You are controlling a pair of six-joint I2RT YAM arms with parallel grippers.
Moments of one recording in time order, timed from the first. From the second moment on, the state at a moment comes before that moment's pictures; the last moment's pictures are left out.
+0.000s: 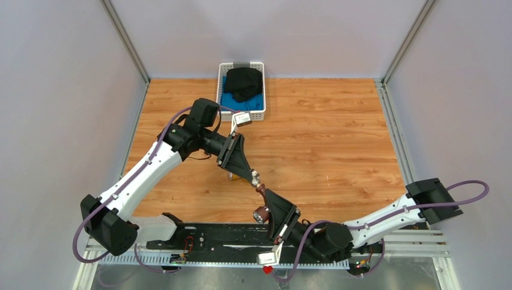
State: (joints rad) left arm -0.56 1.24 1.19 -0.72 1.35 -0.44; right arm 1.89 1.07 0.38 1.09 0.81 -1.95
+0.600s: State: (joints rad) left arm -0.55 1.25 1.19 -0.72 1.37 -0.42; right arm 1.89 1.06 0.38 1.10 0.83 -1.95
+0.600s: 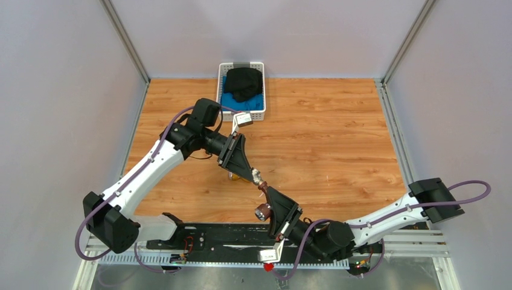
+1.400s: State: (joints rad) left arm -0.55 1.27 1.19 -0.73 1.38 -0.39; right arm 1.89 0.97 0.39 0.95 0.81 -1.77
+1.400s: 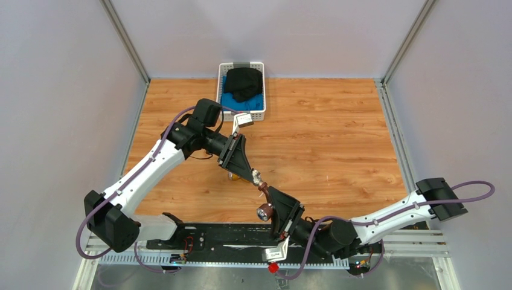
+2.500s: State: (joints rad) left arm -0.54 1.25 1.18 -0.74 1.38 -0.39; right arm 1.80 0.86 0.45 0.77 0.75 -1.13
